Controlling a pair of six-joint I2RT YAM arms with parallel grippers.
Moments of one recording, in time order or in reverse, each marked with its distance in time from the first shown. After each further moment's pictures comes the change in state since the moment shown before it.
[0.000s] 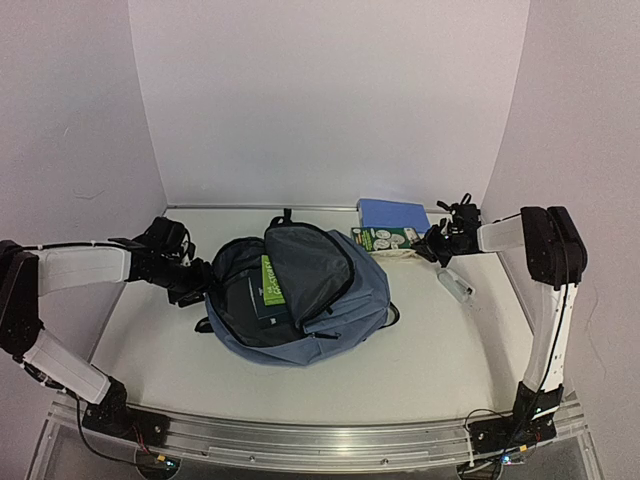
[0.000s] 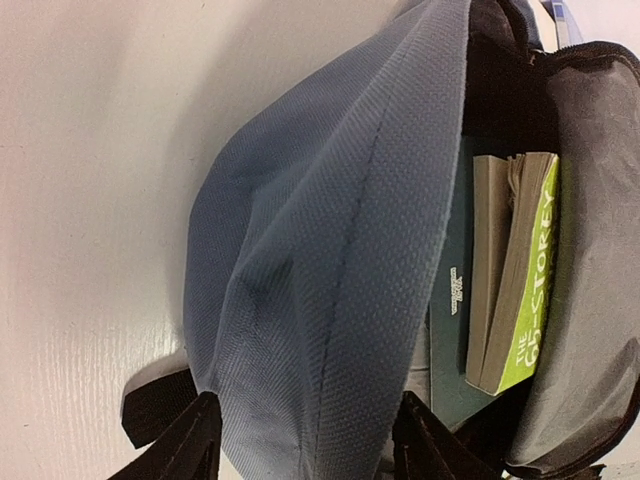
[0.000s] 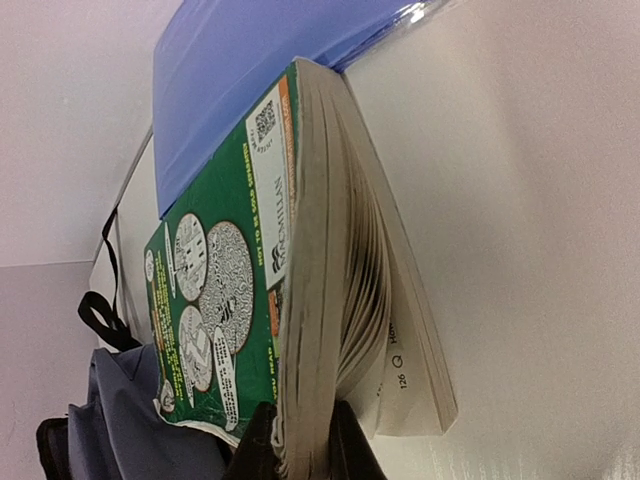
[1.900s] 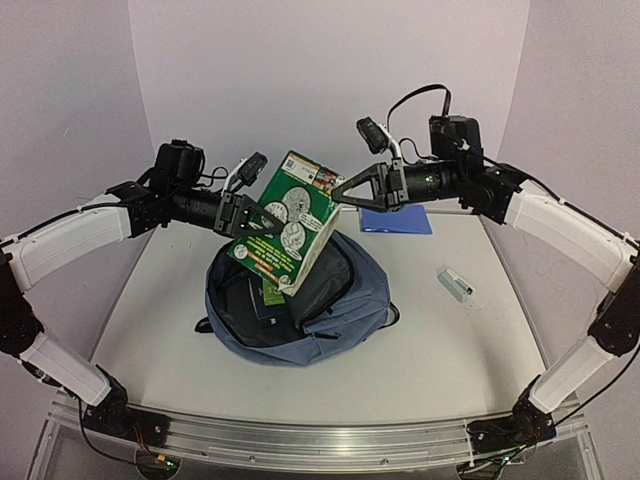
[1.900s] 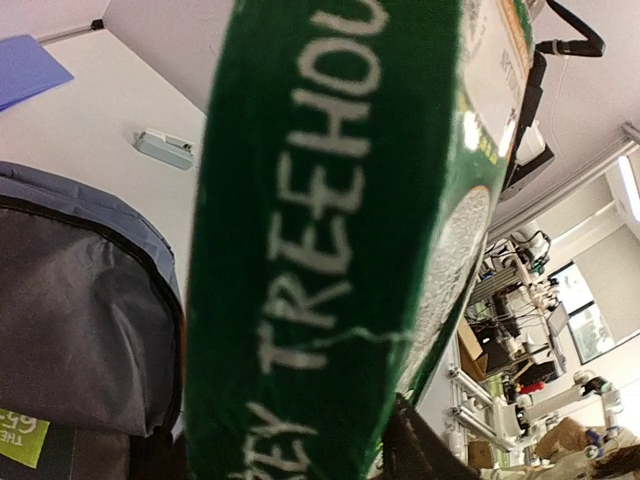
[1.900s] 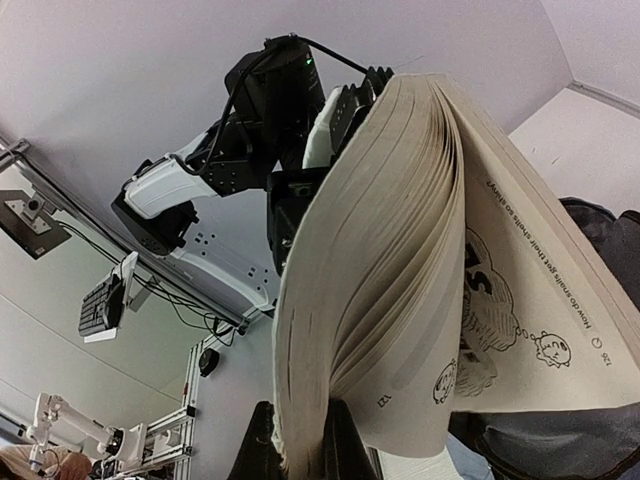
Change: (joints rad) left arm -0.214 0.012 0.454 0.080 0.791 0.345; right arm 0.563 -0.608 0.189 -0.326 -0.457 -0.345
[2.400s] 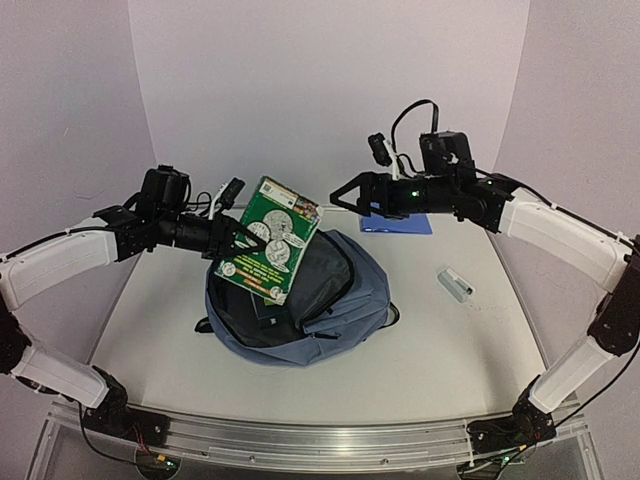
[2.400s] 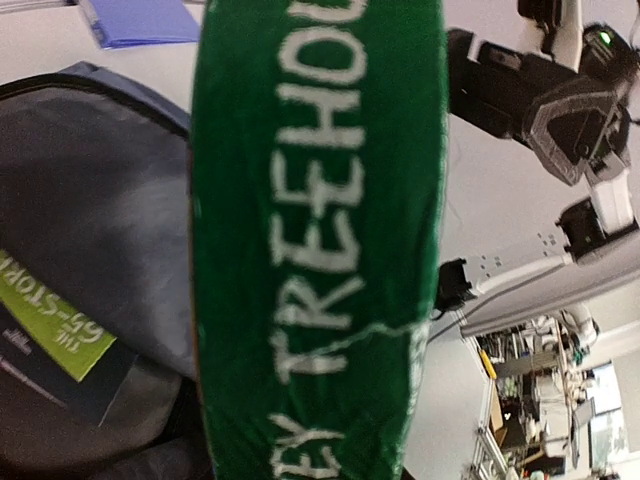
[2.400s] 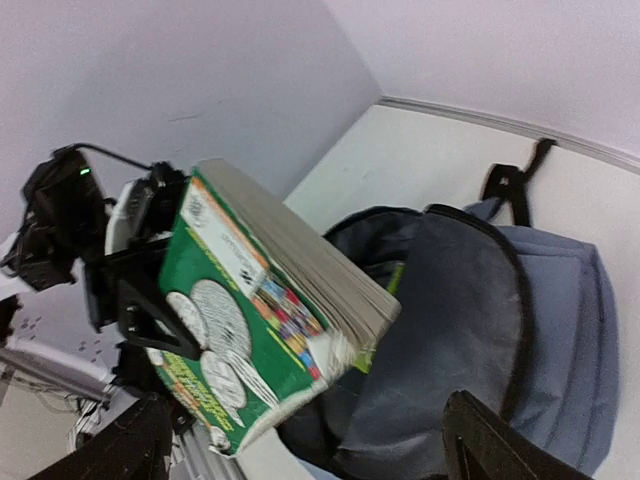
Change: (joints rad) left arm 0.039 -0.123 -0.199 0.006 -0.247 -0.100; right arm 0.003 0.002 -0.071 -0.042 0.497 -0.063
